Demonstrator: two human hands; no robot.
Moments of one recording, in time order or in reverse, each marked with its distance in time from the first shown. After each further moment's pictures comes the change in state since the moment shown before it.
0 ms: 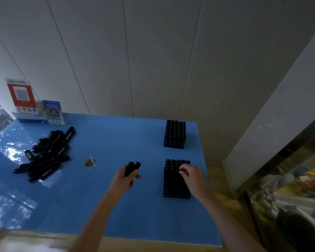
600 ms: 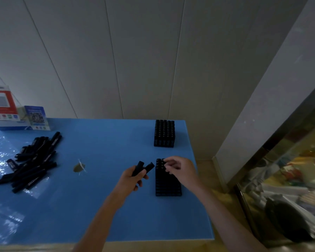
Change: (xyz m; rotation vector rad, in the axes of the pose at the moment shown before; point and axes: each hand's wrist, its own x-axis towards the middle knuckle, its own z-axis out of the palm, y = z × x) left_hand -0.004 0.016 0.043 0.015 -0.197 0.029; right_hand 0.000 -0.031 -0.031 0.516 -0.078 0.120
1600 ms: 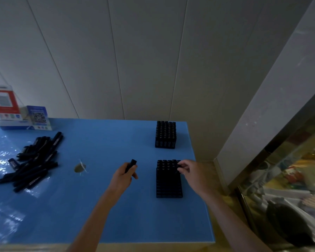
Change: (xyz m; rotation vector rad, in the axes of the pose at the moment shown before) left_hand 0.017 -0.008 -0.025 0.035 0.142 0.017; right_hand 0.002 0.030 -0.019 -0.291 0.119 -0.005
